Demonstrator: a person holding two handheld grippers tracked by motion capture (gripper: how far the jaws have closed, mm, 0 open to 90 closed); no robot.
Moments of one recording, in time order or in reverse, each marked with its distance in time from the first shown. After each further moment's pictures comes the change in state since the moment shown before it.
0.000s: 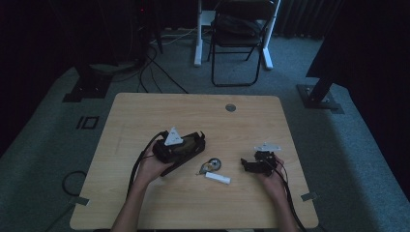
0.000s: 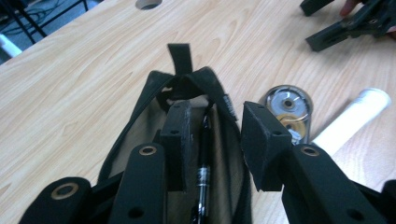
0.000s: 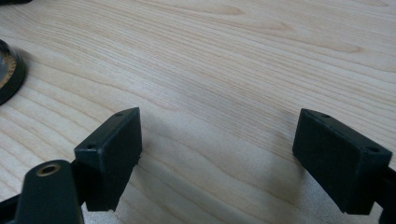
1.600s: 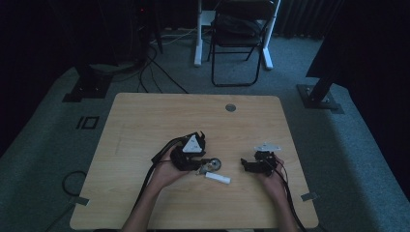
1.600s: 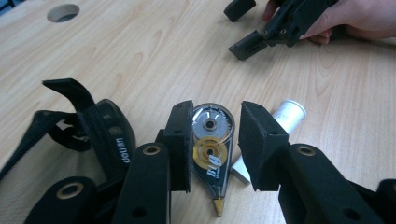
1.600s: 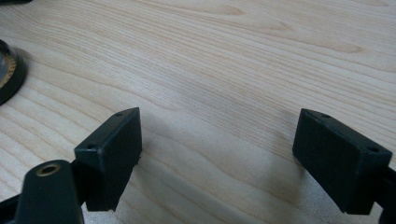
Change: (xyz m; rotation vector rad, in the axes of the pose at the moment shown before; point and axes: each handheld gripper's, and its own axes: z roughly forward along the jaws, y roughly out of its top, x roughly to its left) left arm -0.043 0.020 0.026 0.015 -0.182 0.062; right arm 0.000 0.000 0.000 0.000 0.000 0.000
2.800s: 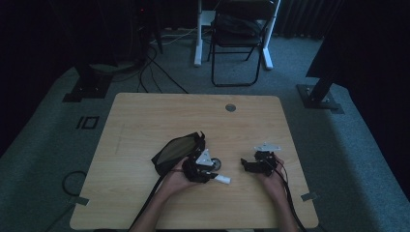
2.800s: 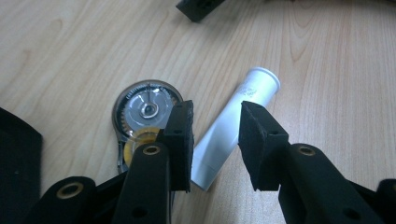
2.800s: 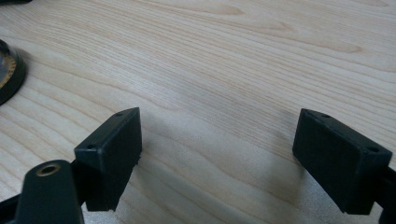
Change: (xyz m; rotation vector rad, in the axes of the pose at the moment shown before) left arm -0.023 -0.018 0.048 0.079 -0.115 0.046; right arm 0.000 0.000 0.000 0.000 0.000 0.000
